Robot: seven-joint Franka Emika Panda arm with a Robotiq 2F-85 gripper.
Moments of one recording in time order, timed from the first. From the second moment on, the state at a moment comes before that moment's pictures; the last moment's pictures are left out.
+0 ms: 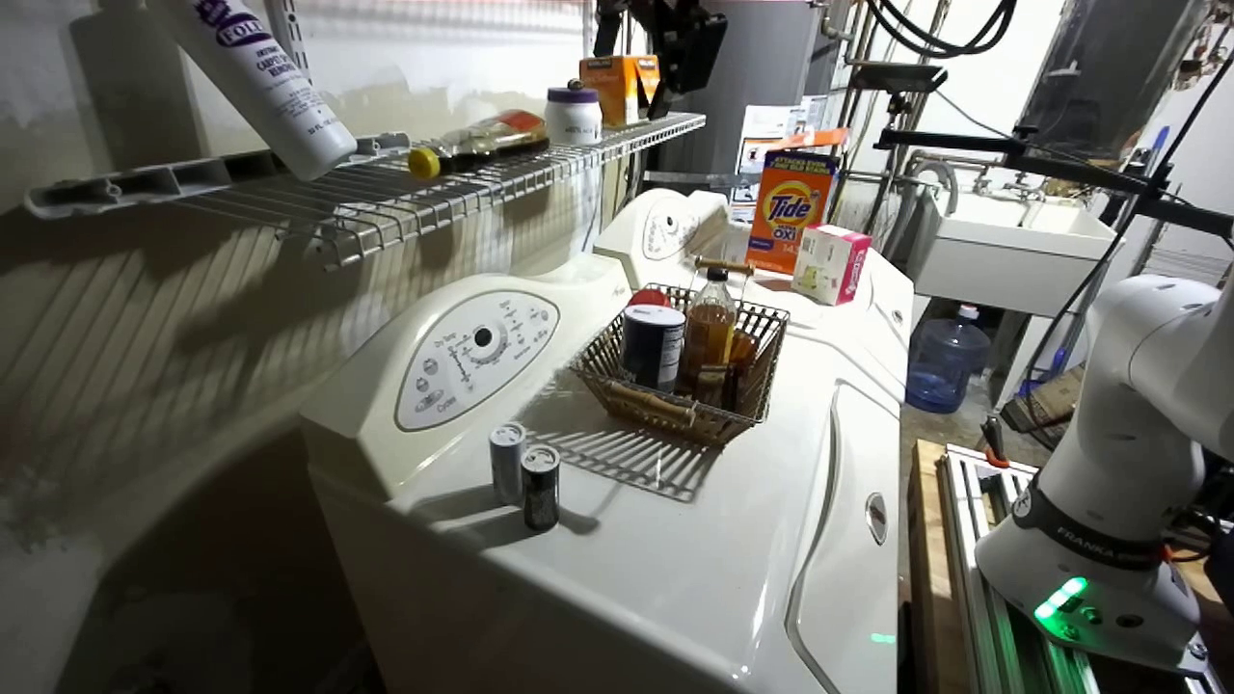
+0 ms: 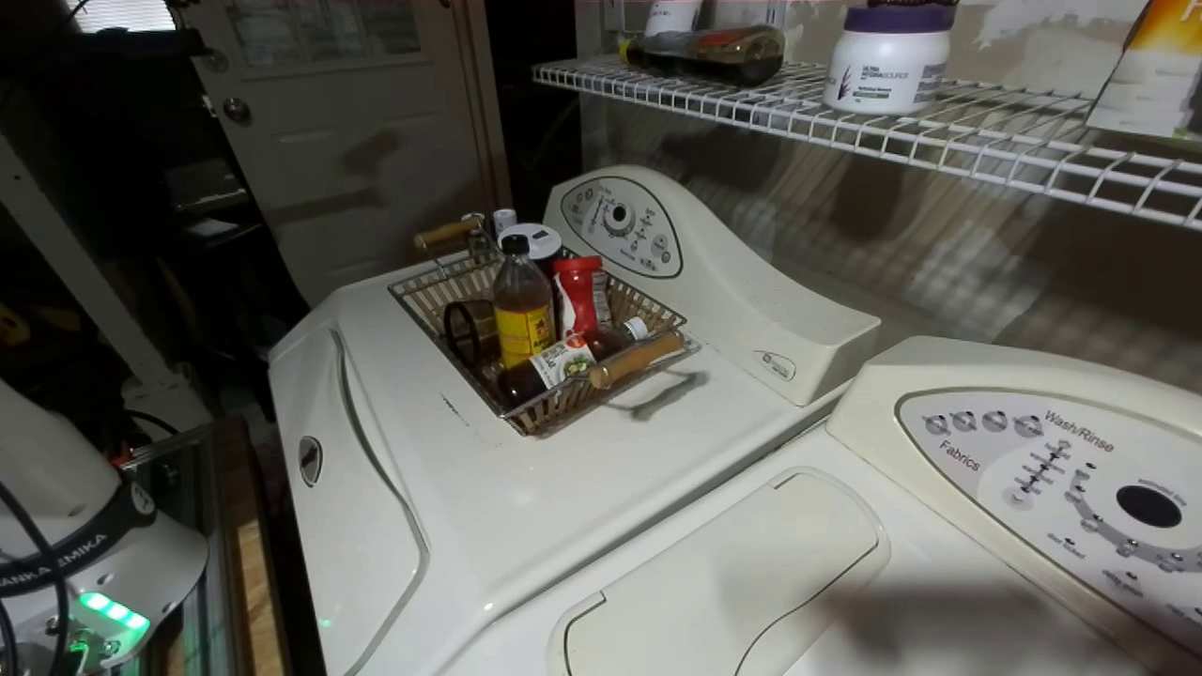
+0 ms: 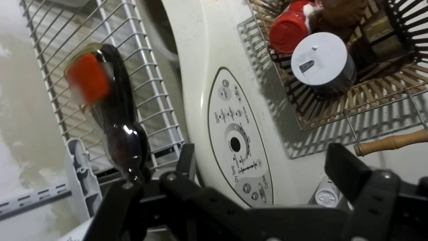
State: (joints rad) arm 0.16 -0.16 0.21 -1.72 -0.52 1.83 -0.68
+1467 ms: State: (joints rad) arm 0.16 0.25 0.15 -1.32 -0.45 1.99 -1.29
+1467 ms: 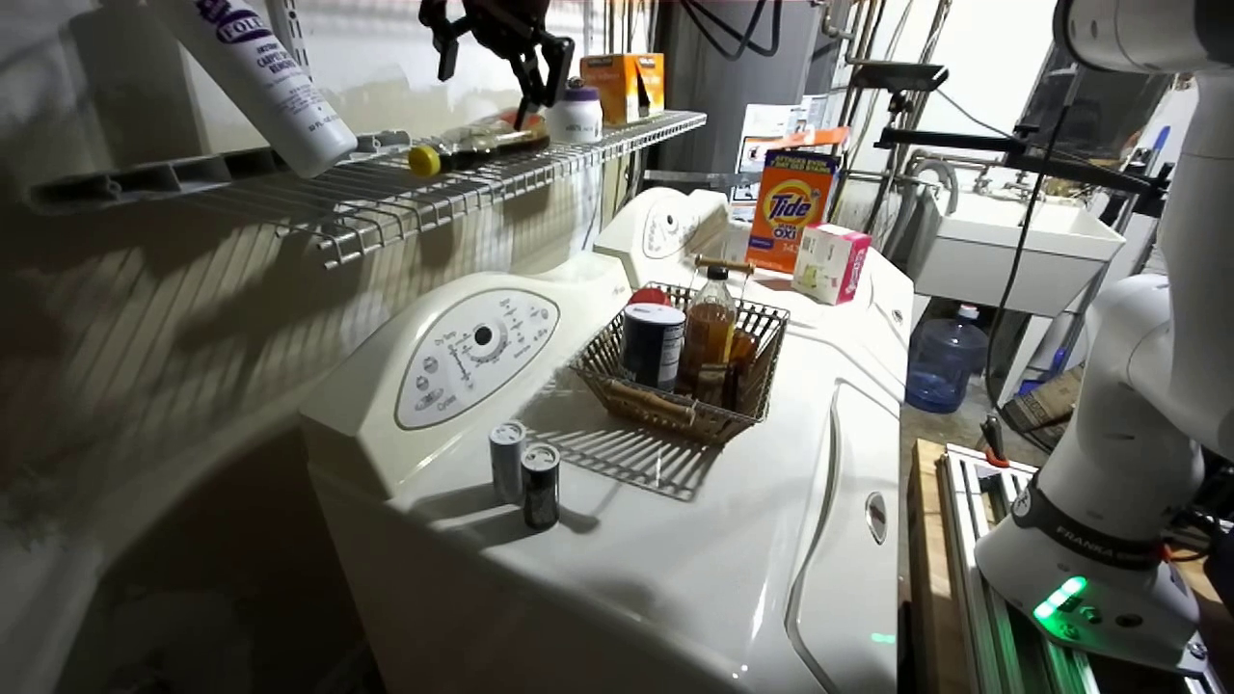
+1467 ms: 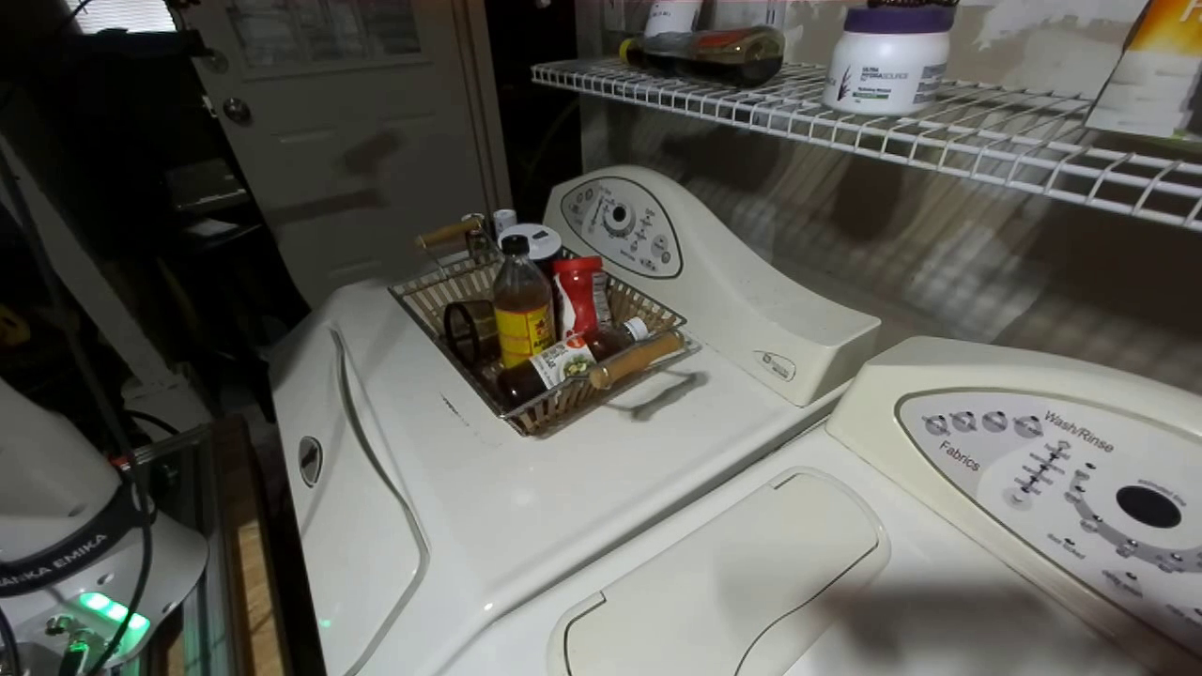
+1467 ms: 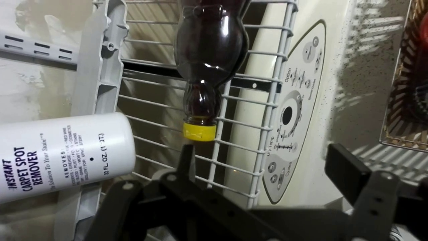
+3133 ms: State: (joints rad) arm 0.24 0.63 0.02 -0.84 -0.51 1.80 -1.45
